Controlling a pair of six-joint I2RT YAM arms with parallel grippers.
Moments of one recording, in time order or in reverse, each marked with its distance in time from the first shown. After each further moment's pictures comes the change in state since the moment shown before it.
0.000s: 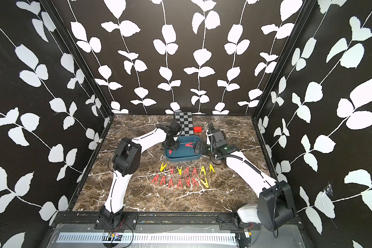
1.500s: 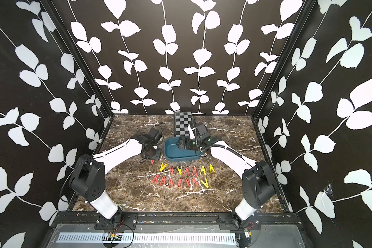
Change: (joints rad) left arm 0.062 -0.583 -0.610 0.029 -0.045 -0.206; right arm 0.142 0.272 0.239 0.061 -0.116 -0.005
